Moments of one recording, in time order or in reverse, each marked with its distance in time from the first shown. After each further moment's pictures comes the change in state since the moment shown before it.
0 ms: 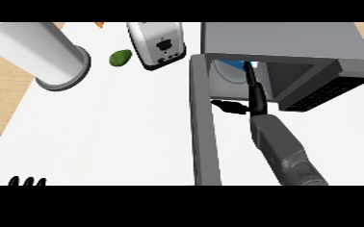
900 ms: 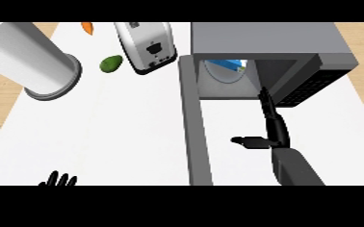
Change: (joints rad) left arm -0.015 -0.035 -0.097 0.039 -0.132 0.005 0.046; right arm 0.317 -0.054 0.052 -0.188 -0.007 0.266 -0.067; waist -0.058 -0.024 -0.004
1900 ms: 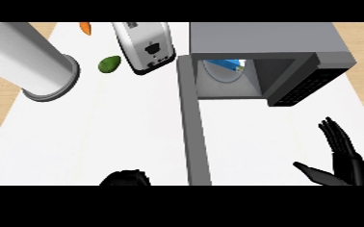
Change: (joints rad) left arm -0.351 -0.076 -0.224 0.228 -0.305 0.071 0.142; right arm 0.401 -0.220 -0.064 -0.390 -0.175 0.231 0.071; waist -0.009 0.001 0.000
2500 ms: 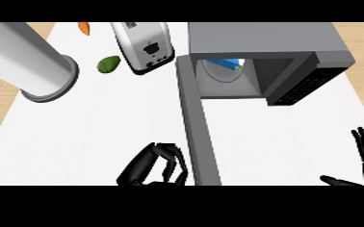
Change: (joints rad) left arm -0.334 -0.041 -0.071 0.288 -0.111 0.046 0.144; right arm 0.065 -0.104 -0.042 -0.033 -0.074 0.077 0.040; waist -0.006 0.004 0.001
